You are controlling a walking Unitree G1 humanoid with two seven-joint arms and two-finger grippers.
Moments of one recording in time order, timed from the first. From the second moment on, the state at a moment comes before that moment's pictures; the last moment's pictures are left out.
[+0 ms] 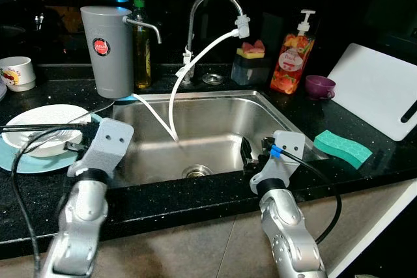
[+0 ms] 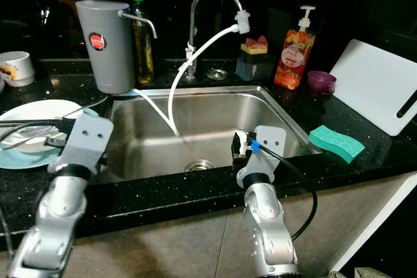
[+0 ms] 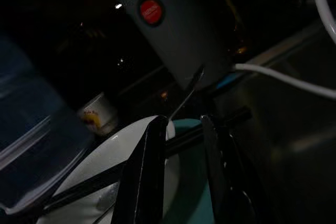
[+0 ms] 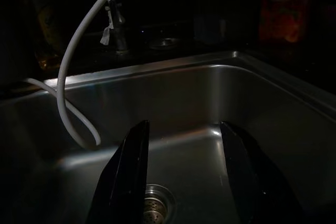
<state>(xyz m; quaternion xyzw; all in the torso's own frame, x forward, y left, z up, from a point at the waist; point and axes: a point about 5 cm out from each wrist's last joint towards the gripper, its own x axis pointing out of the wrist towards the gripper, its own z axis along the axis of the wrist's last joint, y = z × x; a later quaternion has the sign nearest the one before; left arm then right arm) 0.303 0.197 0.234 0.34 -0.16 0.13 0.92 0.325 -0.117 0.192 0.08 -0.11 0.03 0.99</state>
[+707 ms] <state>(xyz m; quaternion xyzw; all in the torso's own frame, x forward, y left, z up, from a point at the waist) 0.311 0.210 0.239 0.50 -0.10 0.08 0.86 0.326 -0.116 0.195 0.09 -0.12 0.03 0.99</state>
